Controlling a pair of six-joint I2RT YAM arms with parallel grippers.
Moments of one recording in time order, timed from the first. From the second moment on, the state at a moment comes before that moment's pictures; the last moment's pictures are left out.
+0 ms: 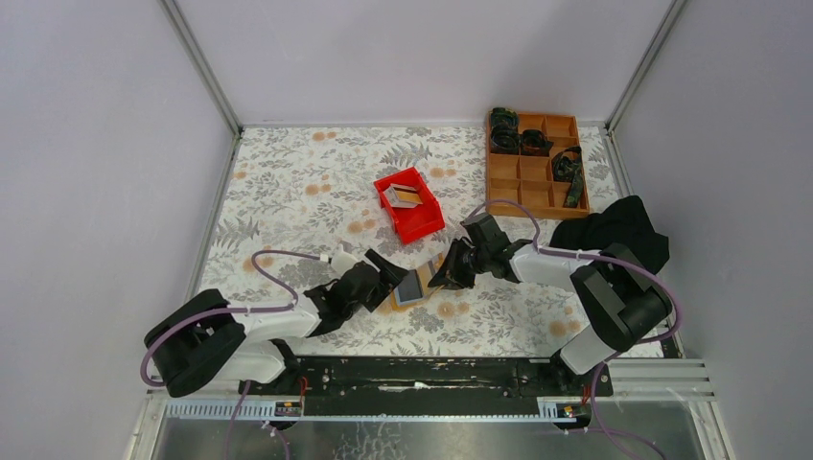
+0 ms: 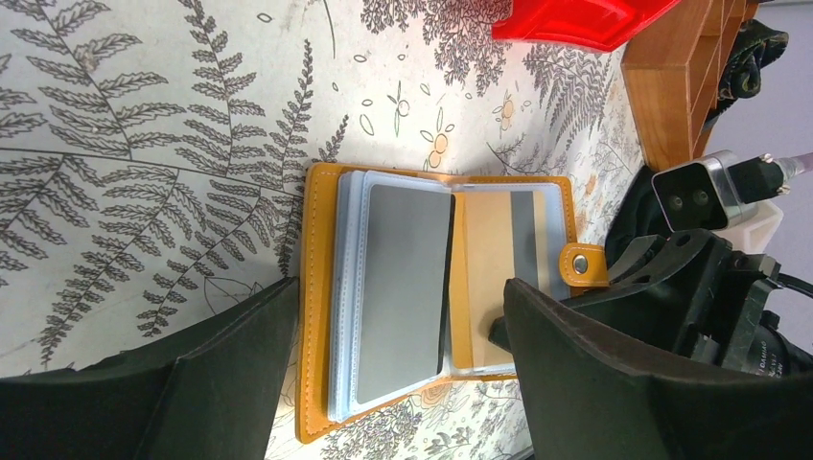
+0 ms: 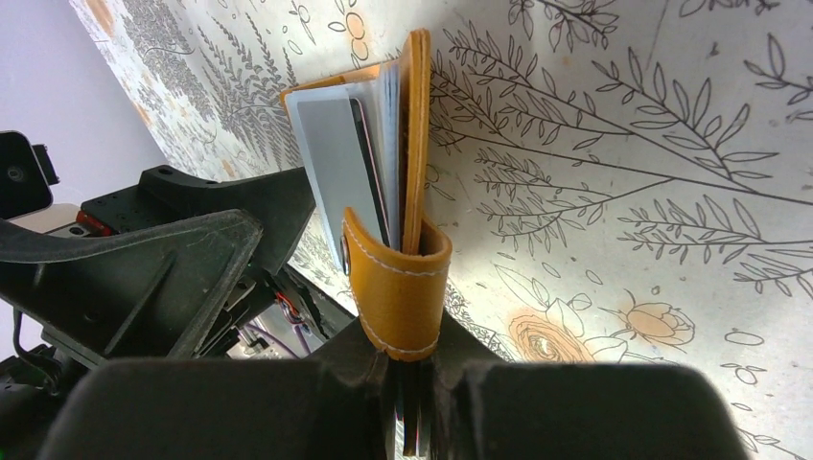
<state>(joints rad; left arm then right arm) -0.88 1.28 0.33 0.26 -0.32 -1.46 0.61 1.58 0.70 -0.05 -0.47 1.01</state>
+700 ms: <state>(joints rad) -0.88 1.29 0.31 0.33 -0.29 -1.41 0.61 1.64 0.71 -0.01 -0.52 0.99</state>
